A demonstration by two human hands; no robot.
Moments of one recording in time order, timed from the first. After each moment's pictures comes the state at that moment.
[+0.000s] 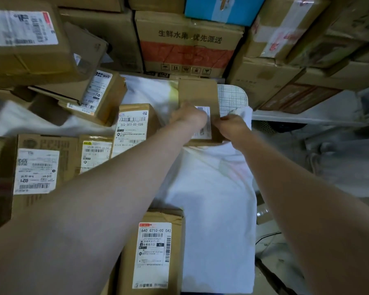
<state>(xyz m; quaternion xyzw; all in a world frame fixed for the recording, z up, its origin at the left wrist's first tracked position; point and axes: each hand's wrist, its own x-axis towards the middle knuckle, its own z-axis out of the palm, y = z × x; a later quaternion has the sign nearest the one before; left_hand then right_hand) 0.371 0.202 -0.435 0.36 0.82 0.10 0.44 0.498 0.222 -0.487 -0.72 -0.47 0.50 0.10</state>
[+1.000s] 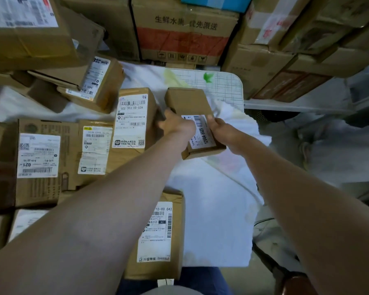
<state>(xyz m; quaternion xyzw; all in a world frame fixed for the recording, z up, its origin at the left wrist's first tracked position) 0.374 0.136 -0.444 0.19 0.83 0.22 0.47 0.502 0.163 -0.475 -0.65 -0.51 0.56 -0.02</state>
